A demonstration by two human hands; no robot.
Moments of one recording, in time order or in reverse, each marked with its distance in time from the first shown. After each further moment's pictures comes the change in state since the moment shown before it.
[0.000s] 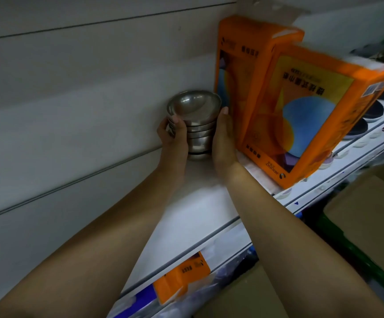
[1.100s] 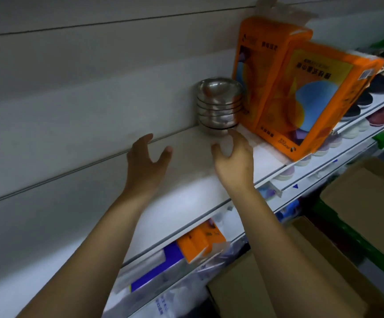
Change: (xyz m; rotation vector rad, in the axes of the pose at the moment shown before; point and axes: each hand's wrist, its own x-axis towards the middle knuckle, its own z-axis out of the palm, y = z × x) left_hand -0.107 0.046 -0.160 0.766 0.029 0.193; right_hand -0.137 -0.006 0.005 -0.709 0.090 -0.178
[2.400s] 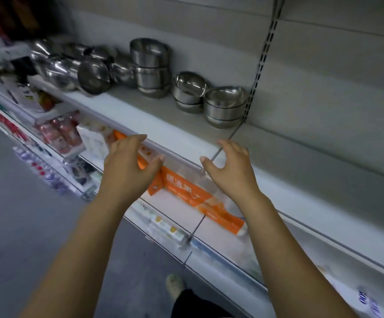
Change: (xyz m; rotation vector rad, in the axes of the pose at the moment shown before) left_hand -0.469 -0.282 -0.622 0.573 0.857 -0.503; right_hand -0.585 -0.377 0.330 0.068 -1.090 -0.797
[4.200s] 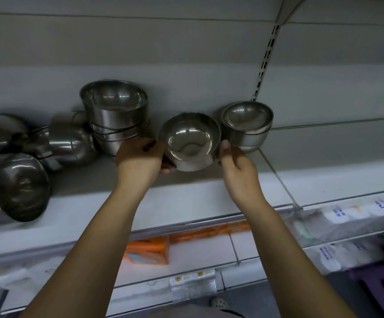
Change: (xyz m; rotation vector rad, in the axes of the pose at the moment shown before) left_hand 0.337 -0.094 0.045 -0.788 -0.653 0.001; right_hand 0.166 -0.130 0.159 0.334 0.655 0.614
